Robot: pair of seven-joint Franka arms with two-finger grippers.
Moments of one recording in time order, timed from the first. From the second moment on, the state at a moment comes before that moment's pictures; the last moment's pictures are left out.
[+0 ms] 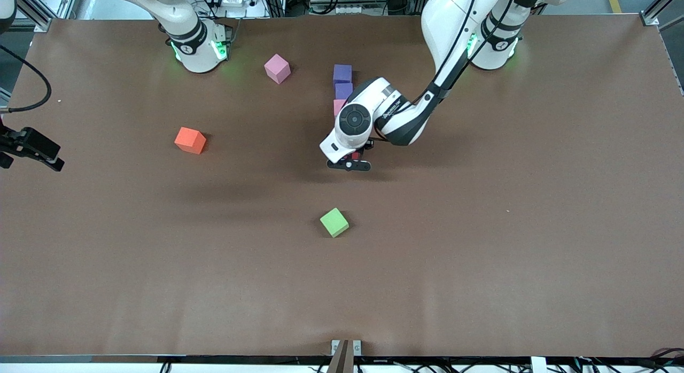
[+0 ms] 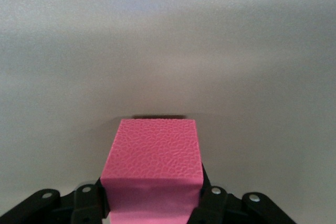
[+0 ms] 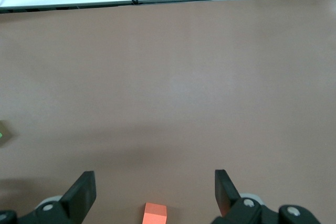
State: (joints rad) left arm -0.65 0.69 -0.23 -1.67 -0.12 2.20 -0.69; right arm 0.13 0.10 -0.18 -1.44 -0.01 1.70 0.01
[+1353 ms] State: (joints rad) left arm -0.65 0.70 -0.22 -1.55 -0.12 2.19 -0.91; right arm 0.12 0.11 -0.17 -1.43 -0.01 1.69 0.01
